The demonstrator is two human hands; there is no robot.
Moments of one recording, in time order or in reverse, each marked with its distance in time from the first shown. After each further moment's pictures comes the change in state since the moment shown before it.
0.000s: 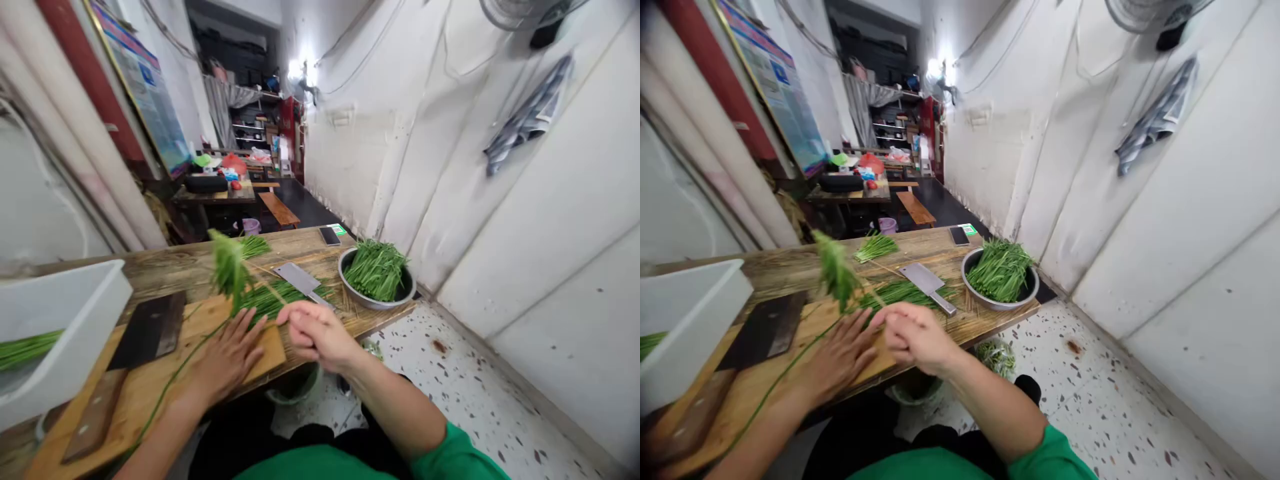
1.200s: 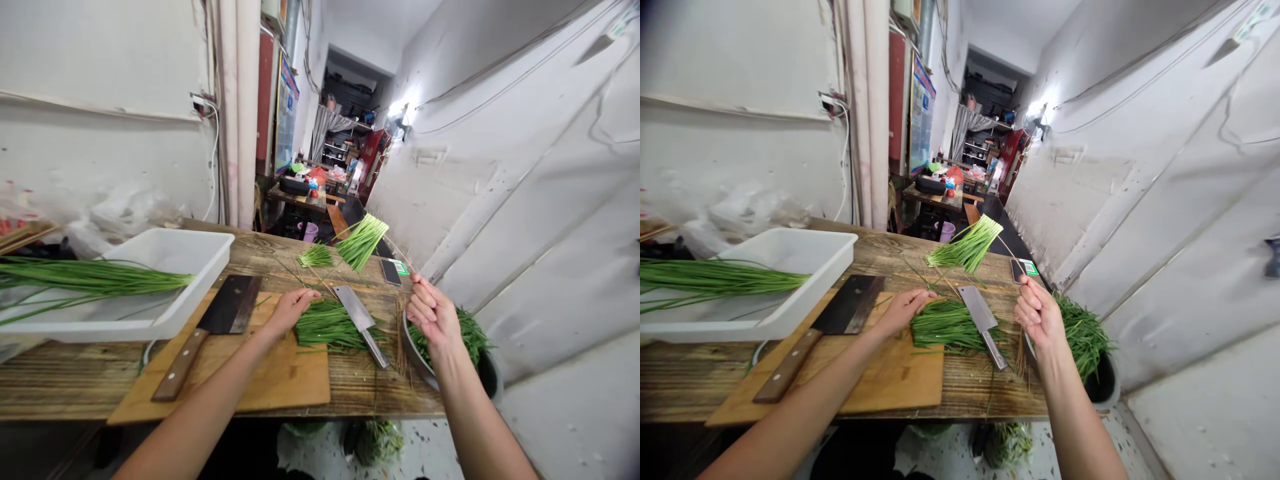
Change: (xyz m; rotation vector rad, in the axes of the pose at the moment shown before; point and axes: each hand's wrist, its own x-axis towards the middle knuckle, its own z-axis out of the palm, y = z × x) left_hand 0.067 -0.055 -0.014 -1.044 0.219 -0.638; right_hand 0.089 -0.061 -0.080 -0.050 0.170 -0.082
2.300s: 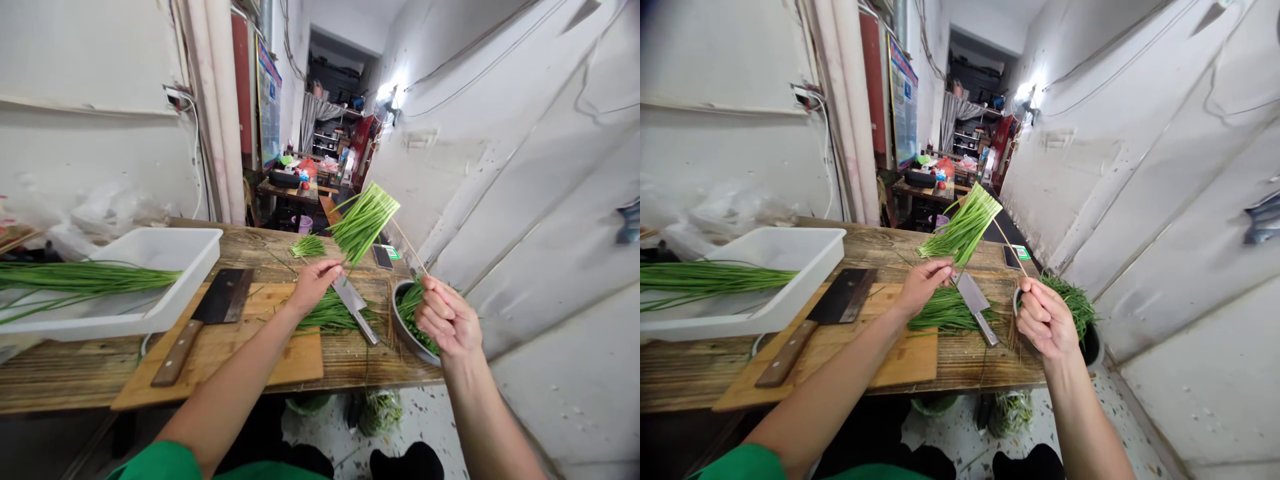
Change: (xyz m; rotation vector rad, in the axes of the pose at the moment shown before) left_hand 0.014 0.081 0.065 -0.434 0.058 0.116; right_hand -0.065 -0.028 0.009 -0.127 -0.006 0.001
